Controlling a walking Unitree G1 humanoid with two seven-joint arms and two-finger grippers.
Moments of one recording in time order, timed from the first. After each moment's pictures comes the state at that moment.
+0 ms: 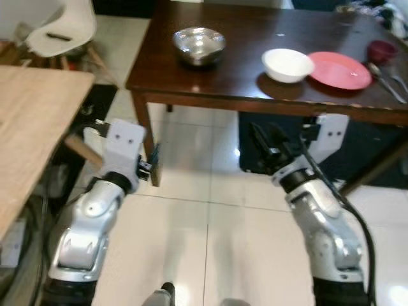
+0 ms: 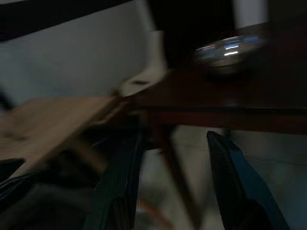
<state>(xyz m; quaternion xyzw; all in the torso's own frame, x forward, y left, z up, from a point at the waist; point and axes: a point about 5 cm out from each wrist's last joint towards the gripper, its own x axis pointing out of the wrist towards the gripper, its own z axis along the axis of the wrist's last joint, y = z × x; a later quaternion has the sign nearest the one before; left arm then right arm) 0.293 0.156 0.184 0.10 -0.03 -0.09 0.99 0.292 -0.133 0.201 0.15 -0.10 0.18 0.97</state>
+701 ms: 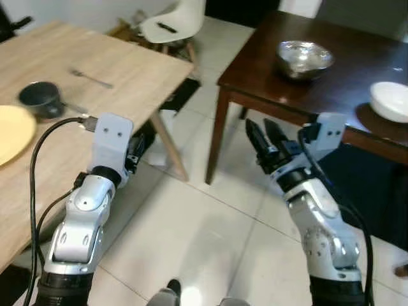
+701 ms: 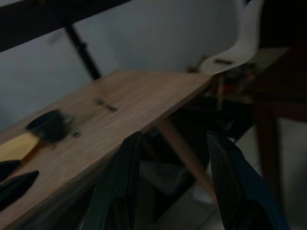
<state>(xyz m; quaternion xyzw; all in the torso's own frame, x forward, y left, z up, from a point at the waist) 0.299 0.168 0.186 0.13 -0.03 -0.04 0.99 0.293 -0.133 0.203 0.16 -0.11 0.18 0.96</state>
